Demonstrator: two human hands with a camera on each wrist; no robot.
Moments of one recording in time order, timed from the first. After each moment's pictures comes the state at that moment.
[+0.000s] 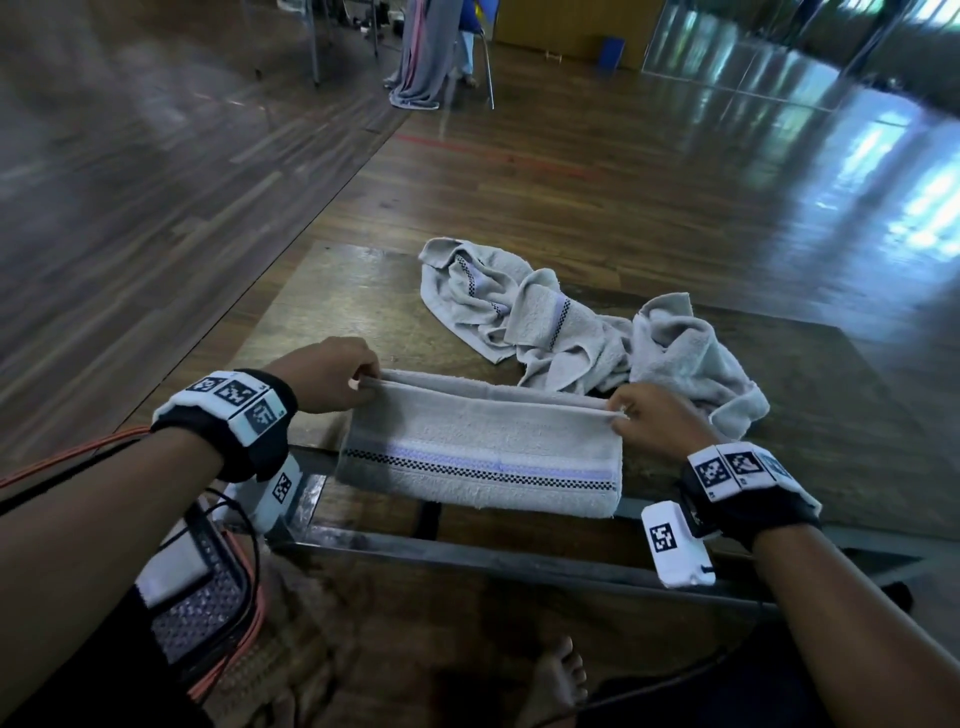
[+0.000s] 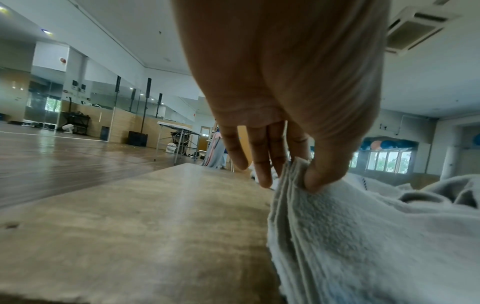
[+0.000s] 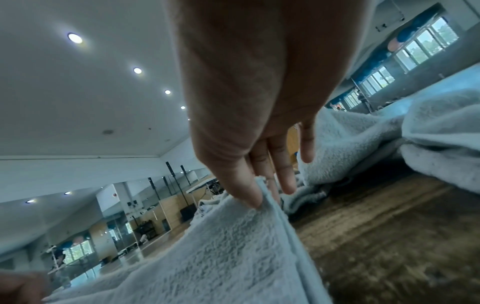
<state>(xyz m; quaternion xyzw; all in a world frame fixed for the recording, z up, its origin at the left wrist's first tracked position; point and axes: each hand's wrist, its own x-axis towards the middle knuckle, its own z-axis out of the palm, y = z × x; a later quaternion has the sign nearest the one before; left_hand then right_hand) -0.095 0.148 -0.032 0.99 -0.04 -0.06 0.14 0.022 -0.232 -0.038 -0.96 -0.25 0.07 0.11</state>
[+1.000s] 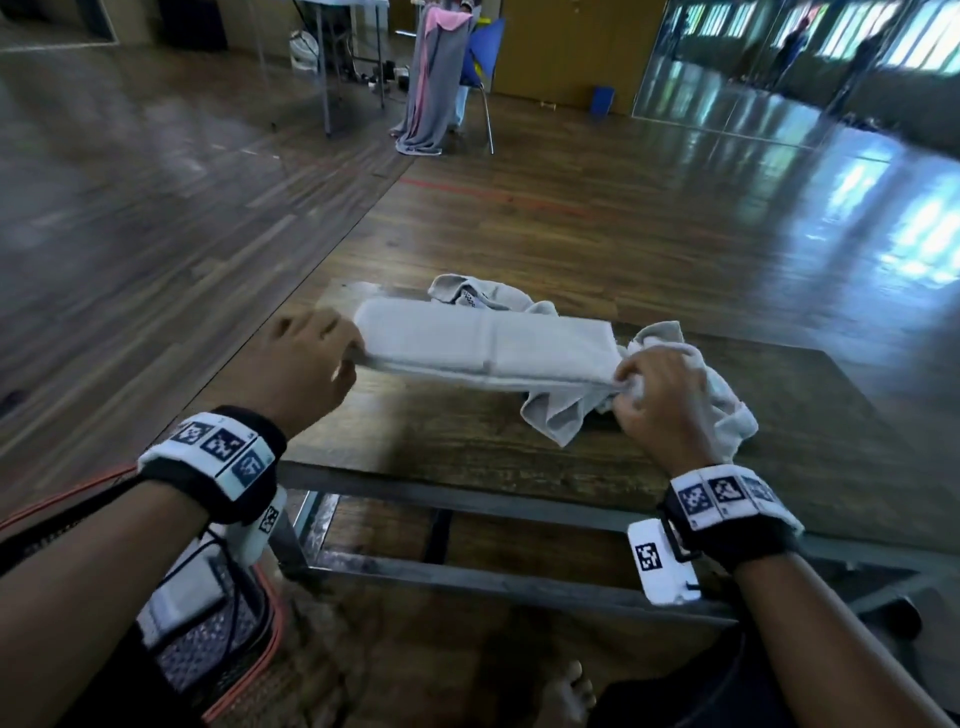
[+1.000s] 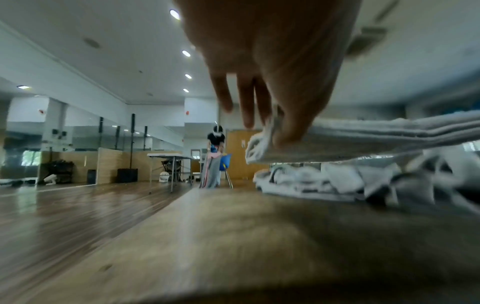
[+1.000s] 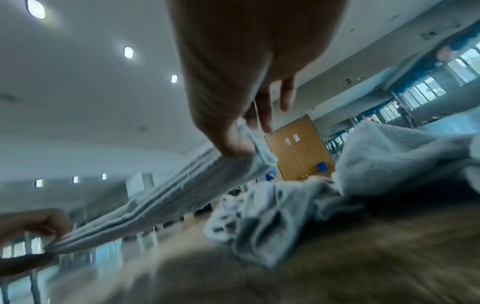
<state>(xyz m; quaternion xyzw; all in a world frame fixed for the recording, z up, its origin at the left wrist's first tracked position) -0.137 0.155 -0.001 0.96 0.00 0.28 0.02 -0.024 -0.209 0.009 -0.90 -0.27 -0.27 0.22</state>
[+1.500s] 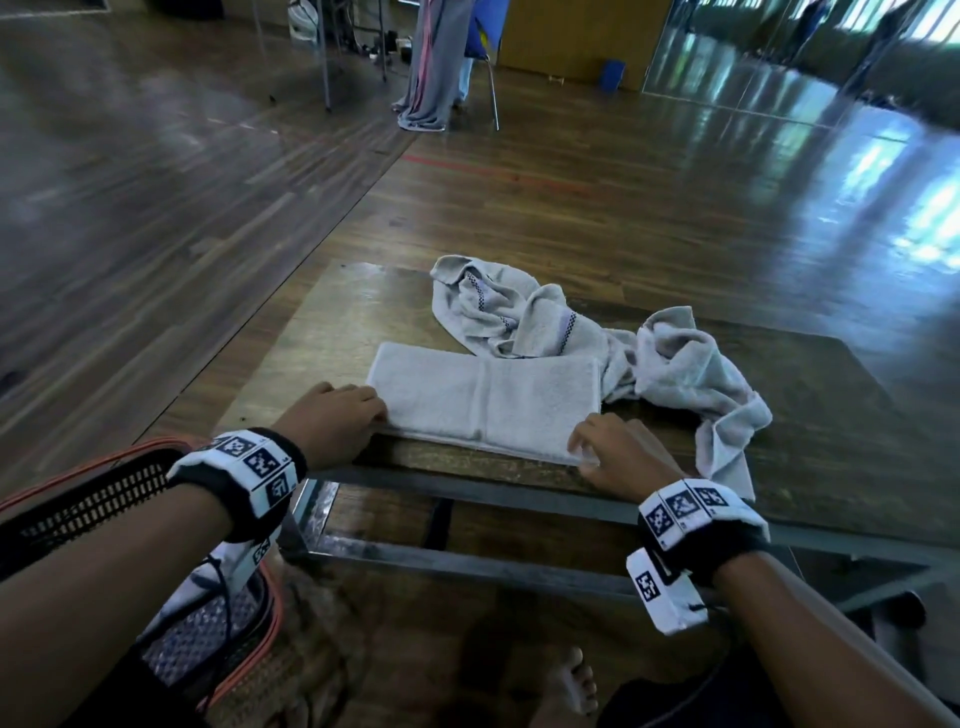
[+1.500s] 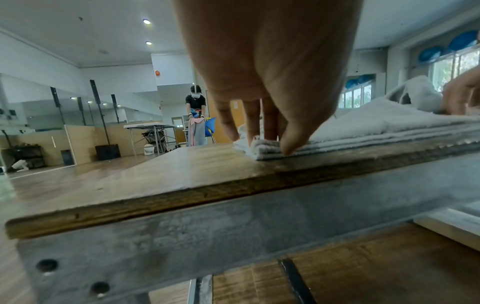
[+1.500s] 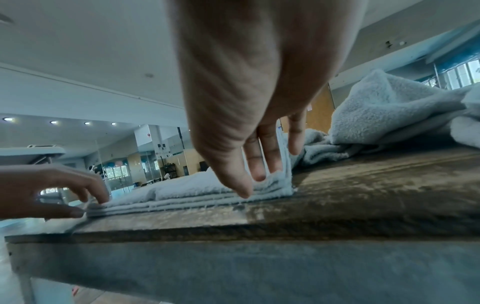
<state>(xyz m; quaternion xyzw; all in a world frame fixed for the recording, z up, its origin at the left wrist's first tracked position) -0.130 0.140 -0.064 1.00 -0.05 -0.02 -0.03 -0.021 -0.198 -0.053 -0.93 -0.35 0.06 -0.02</state>
